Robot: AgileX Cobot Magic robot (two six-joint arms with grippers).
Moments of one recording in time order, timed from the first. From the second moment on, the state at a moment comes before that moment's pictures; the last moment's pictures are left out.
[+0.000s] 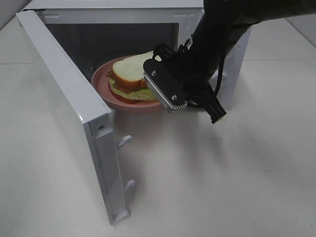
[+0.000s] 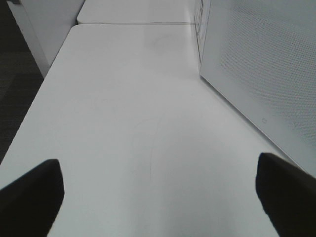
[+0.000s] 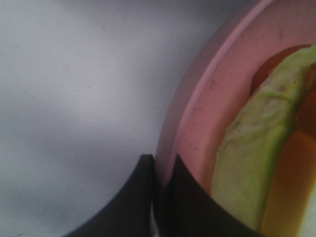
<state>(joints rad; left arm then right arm) 0.07 0.00 -0.50 -0.05 1.04 0.05 0.57 1.85 -1.31 0.12 0.67 -1.72</state>
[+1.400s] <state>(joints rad) 0.07 0.00 -0.50 -0.05 1.04 0.05 0.57 1.44 -0.86 0.10 0.61 -1.62</state>
